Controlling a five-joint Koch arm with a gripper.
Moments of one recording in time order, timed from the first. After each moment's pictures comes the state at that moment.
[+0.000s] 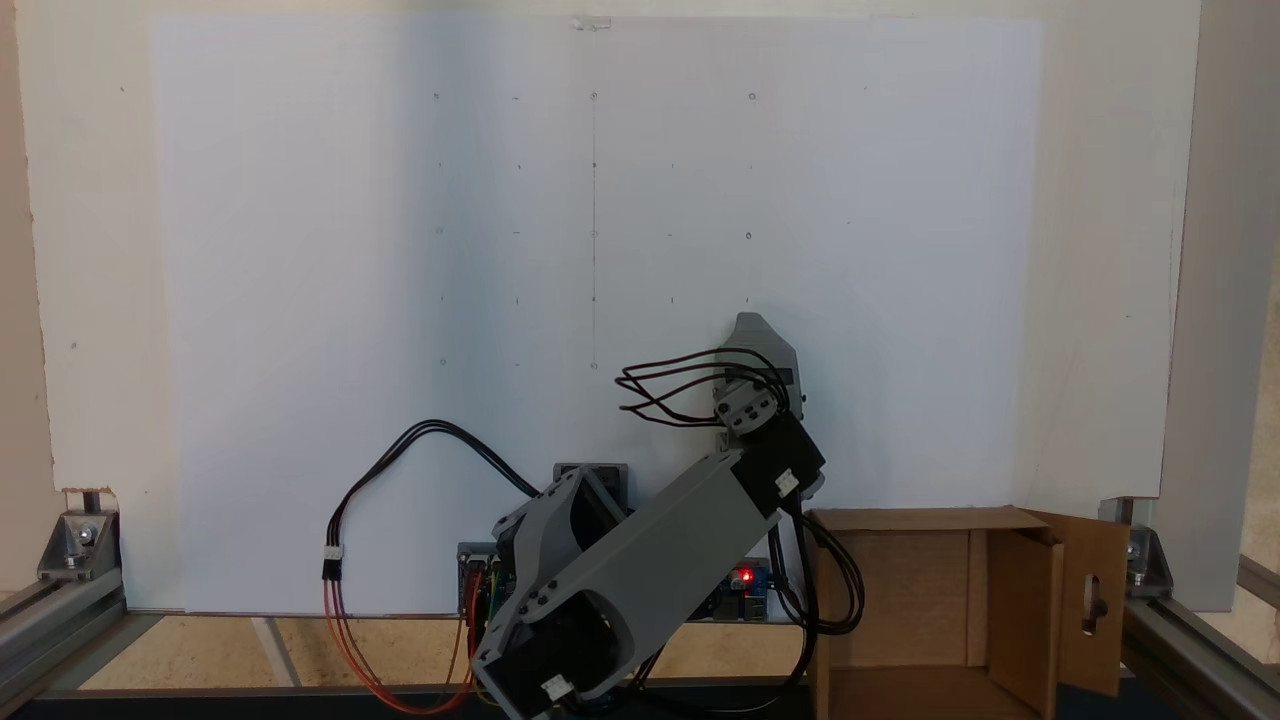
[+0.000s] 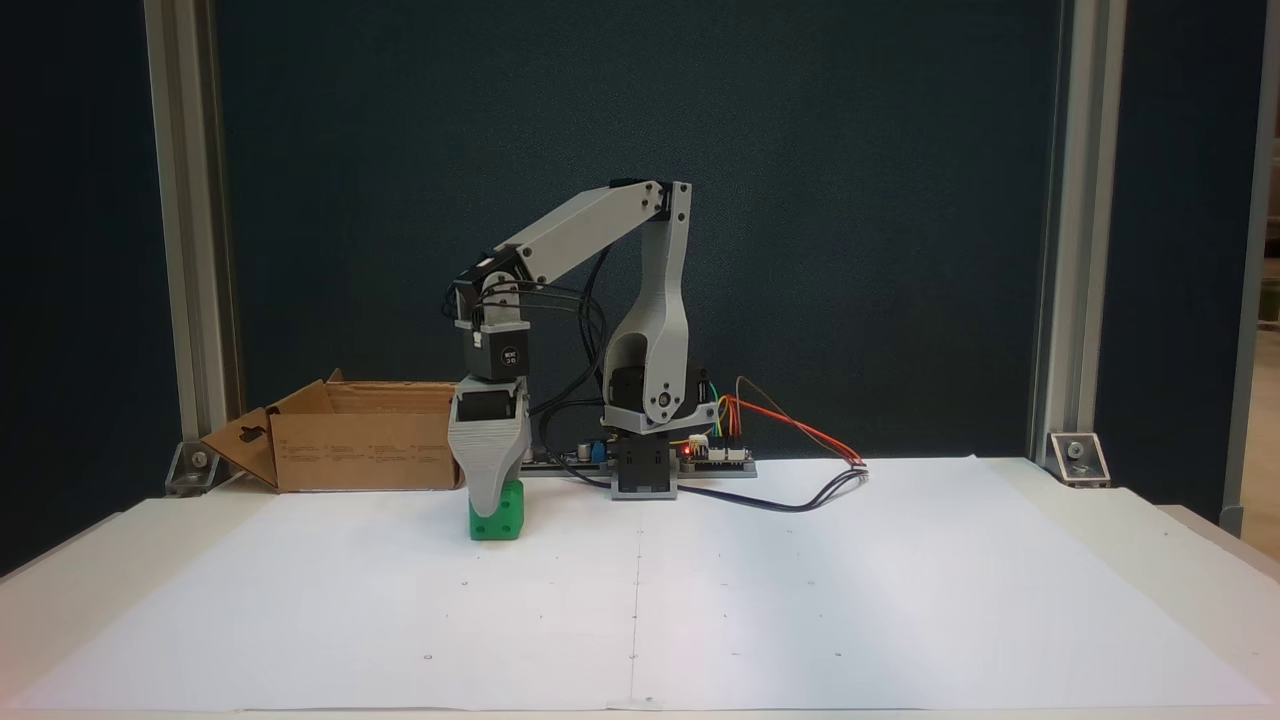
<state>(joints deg) 54.7 95.2 122.2 35.5 -57.0</state>
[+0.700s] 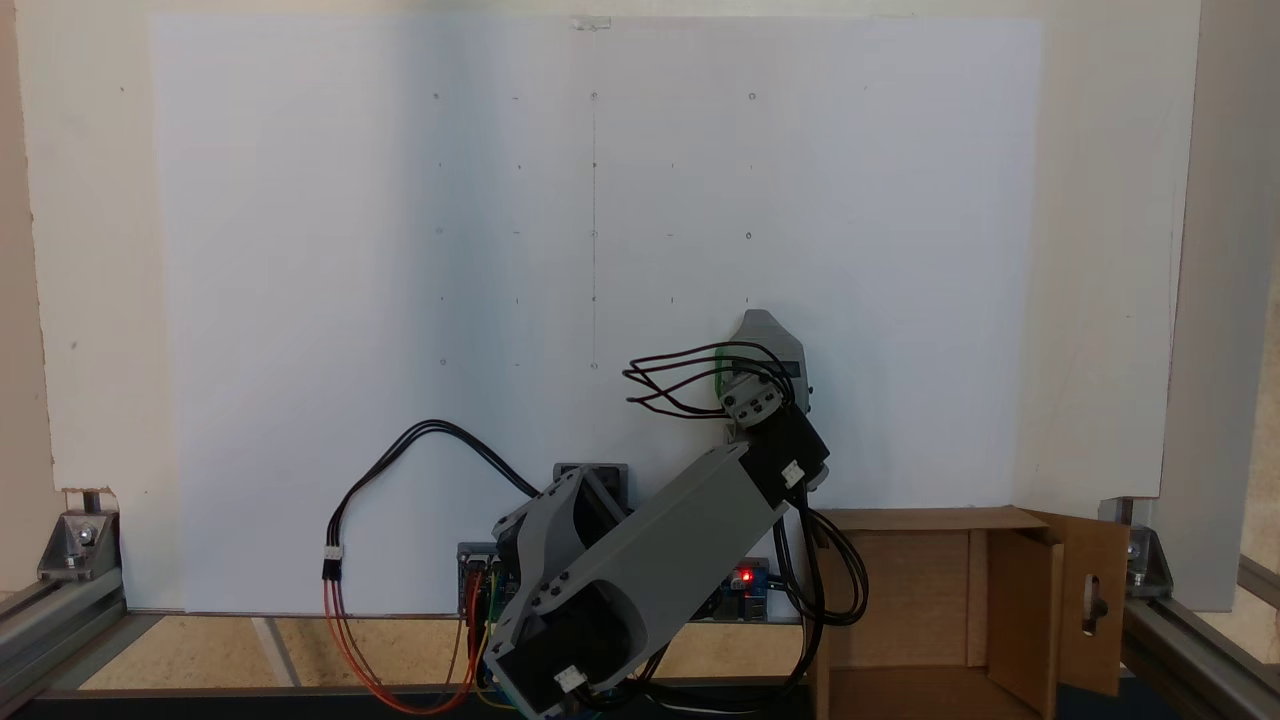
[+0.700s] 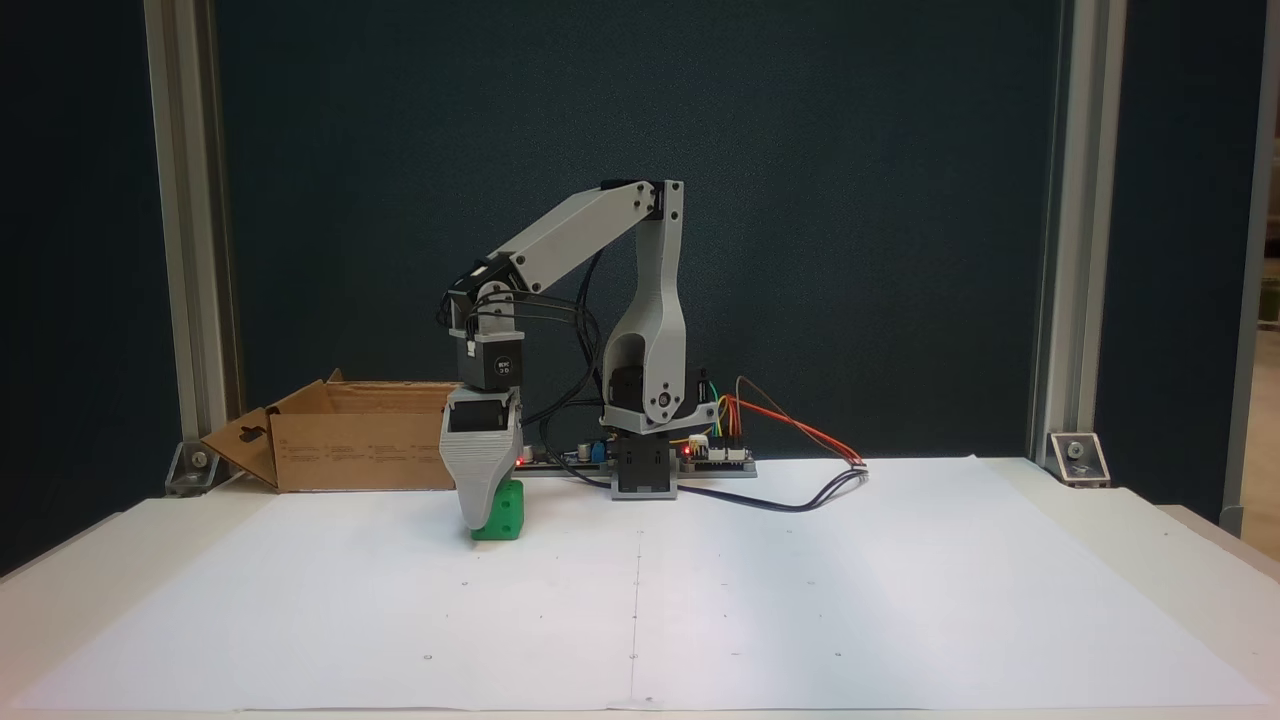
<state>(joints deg) 54.7 93.1 122.3 31.7 -57.0</state>
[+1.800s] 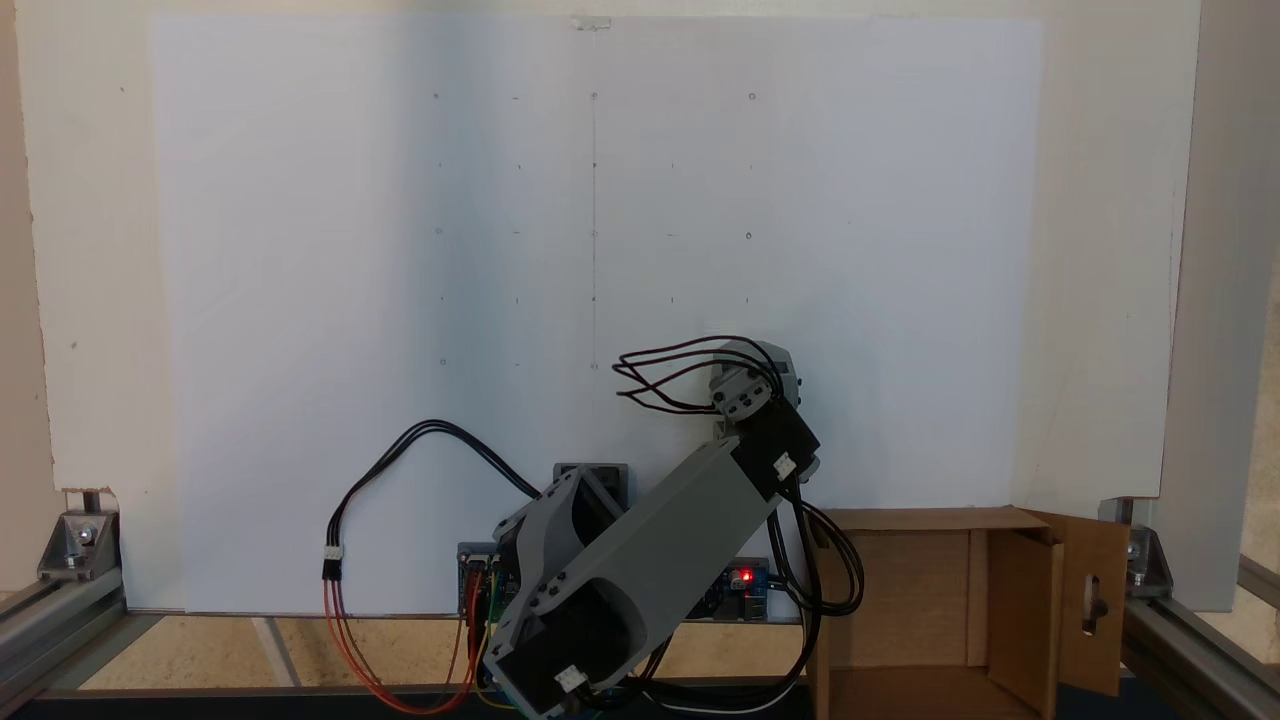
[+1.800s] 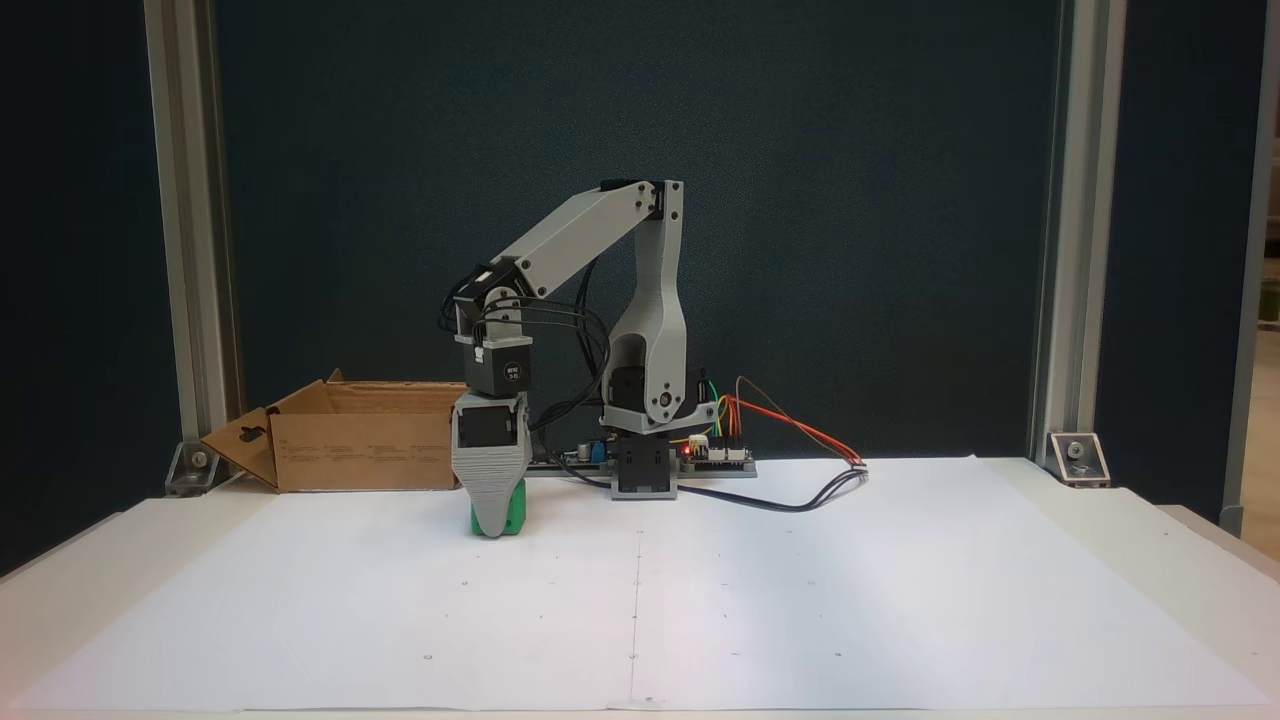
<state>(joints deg) 52.5 93.1 124.0 31.4 -53.5</state>
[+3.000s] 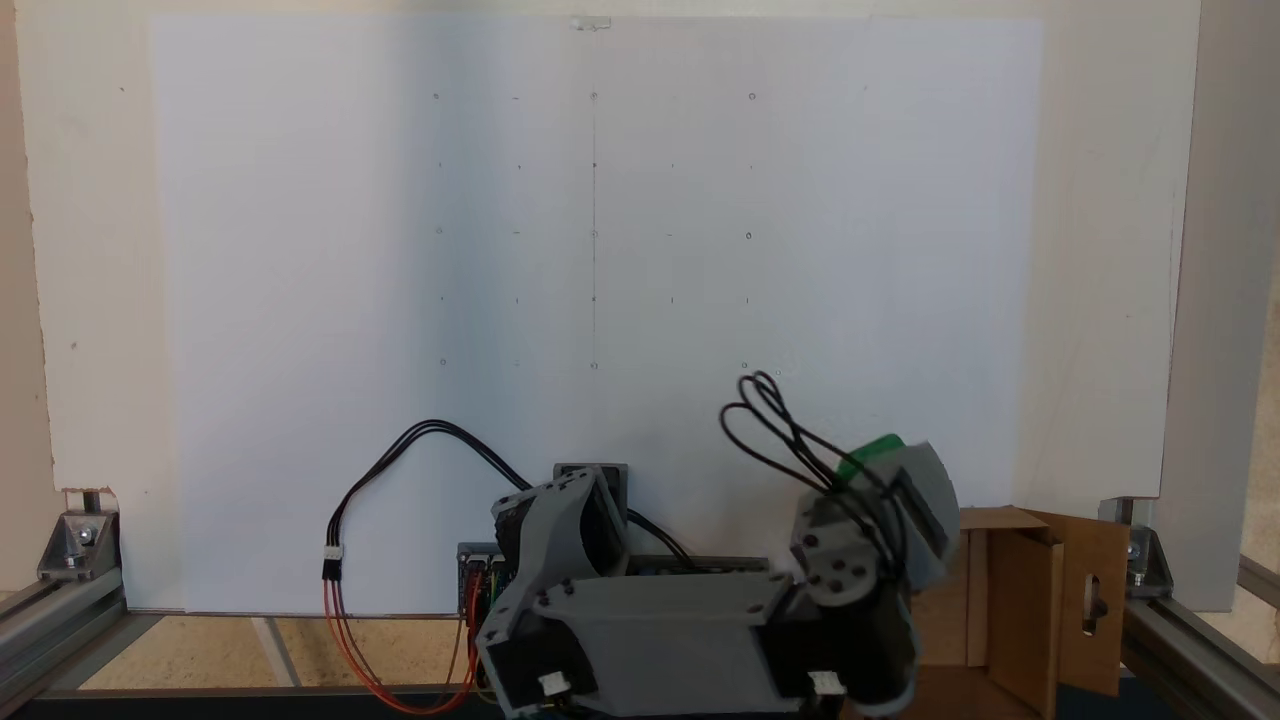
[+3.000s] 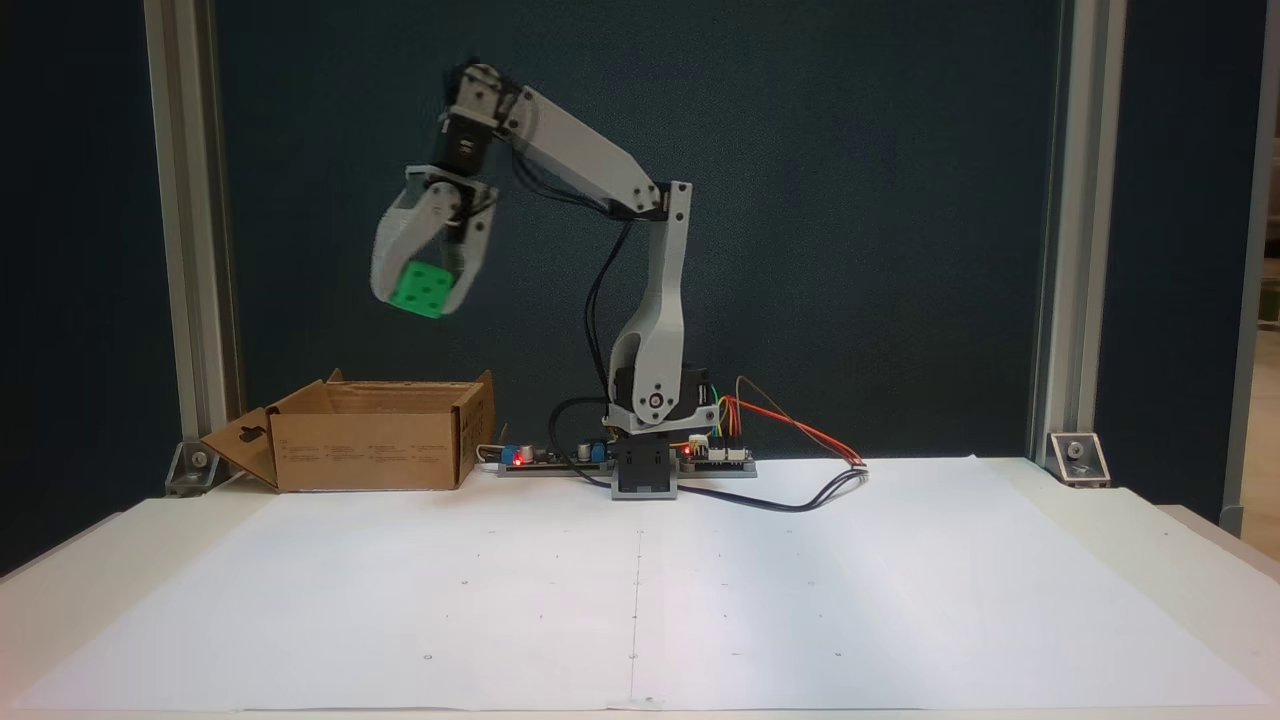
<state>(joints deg) 70.0 94.8 62.1 75.9 -14.4</state>
